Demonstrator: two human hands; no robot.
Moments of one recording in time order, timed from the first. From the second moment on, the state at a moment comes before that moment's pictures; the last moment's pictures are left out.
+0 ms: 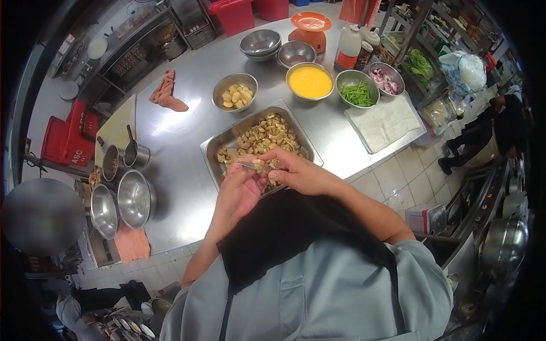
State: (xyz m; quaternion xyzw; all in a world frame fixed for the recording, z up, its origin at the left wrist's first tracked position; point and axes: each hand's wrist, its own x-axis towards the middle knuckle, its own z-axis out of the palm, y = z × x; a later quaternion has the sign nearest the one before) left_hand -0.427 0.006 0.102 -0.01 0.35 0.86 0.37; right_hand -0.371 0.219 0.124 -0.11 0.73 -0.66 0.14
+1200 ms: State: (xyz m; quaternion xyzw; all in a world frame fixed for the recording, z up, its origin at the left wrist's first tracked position) left_hand -0.432 0.005 0.088 0.01 0.38 0.84 0.38; right_hand -0.372 0.232 0.089 -0.10 0.75 -0.65 0.04
